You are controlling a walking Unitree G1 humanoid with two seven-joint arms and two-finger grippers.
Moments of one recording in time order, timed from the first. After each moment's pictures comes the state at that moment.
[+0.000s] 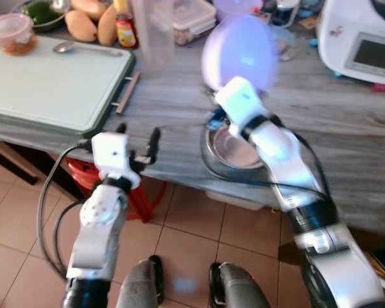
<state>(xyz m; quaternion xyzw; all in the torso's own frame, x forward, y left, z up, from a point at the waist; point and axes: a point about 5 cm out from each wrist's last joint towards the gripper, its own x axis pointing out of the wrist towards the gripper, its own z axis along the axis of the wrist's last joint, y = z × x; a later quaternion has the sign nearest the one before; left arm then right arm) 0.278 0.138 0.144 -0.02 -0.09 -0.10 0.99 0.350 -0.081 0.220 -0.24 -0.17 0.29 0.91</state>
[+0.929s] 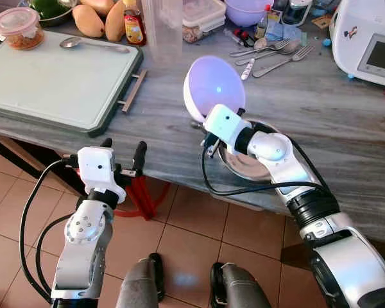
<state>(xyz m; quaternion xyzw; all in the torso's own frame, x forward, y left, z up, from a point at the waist) 0.259 0.157 0.133 -0.01 -0.05 -0.08 1.00 0.356 -0.086 0.174 -0.32 -0.07 0.41 0.85</state>
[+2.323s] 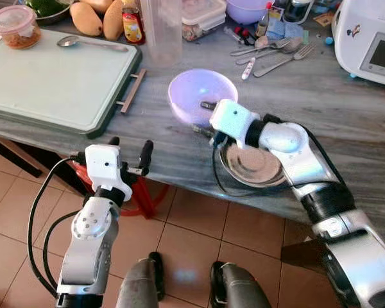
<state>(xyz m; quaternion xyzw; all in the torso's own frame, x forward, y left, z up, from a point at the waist) 0.264 0.147 0.133 -0.02 -0.05 -0.09 0.99 0.348 -0.098 0.196 -0.35 -0.08 0.45 0.82</state>
